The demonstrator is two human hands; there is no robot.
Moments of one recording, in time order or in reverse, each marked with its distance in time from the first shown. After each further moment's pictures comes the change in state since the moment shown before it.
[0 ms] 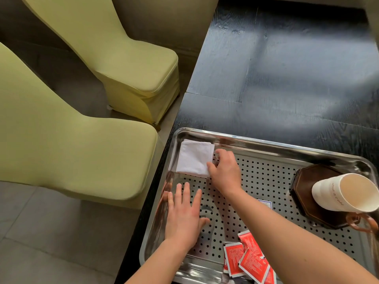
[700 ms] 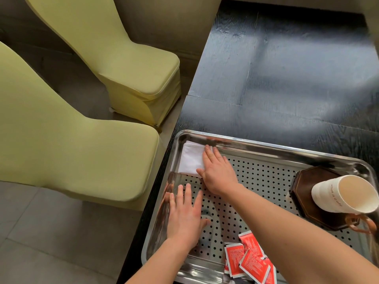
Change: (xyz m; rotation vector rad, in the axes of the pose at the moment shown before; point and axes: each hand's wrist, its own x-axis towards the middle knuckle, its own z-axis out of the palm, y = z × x) left_hand 0.001 0.001 -0.001 0.039 -0.019 -0.009; right_hand 0.010 0.000 0.010 -0.515 -0.319 -0.341
